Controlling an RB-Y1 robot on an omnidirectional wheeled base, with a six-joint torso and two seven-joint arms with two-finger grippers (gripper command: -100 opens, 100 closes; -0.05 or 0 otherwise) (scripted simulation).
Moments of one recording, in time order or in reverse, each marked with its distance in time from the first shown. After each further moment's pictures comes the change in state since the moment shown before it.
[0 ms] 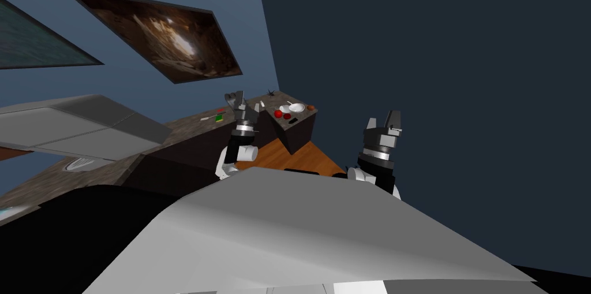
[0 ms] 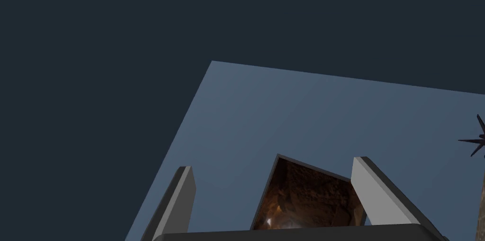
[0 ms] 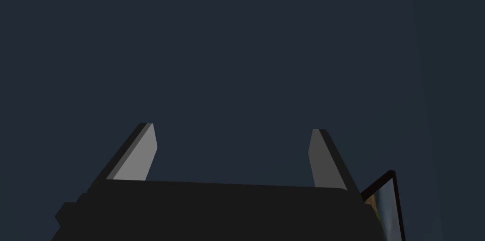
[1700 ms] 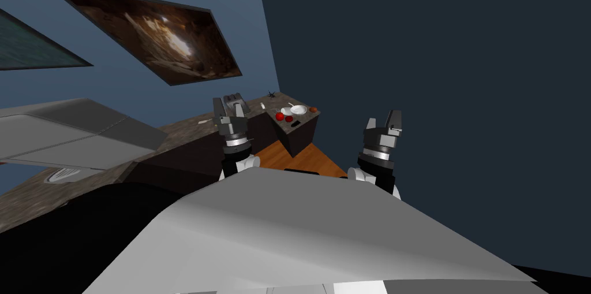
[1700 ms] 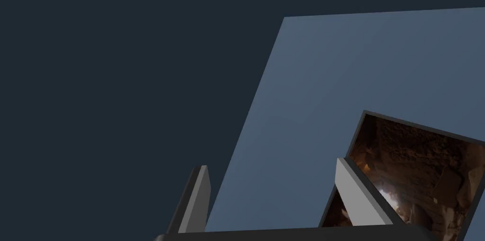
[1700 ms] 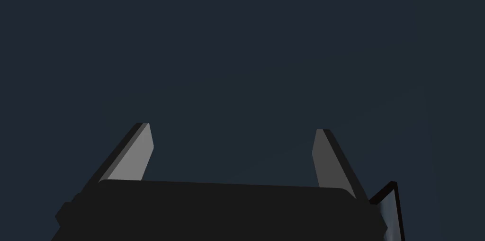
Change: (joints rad) left arm 0.211 -0.185 -0.044 -0.046 0.044 -0.429 -0.299; right arm 0.000 0.000 0.000 0.000 0.000 0.000 0.000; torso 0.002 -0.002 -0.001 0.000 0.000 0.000
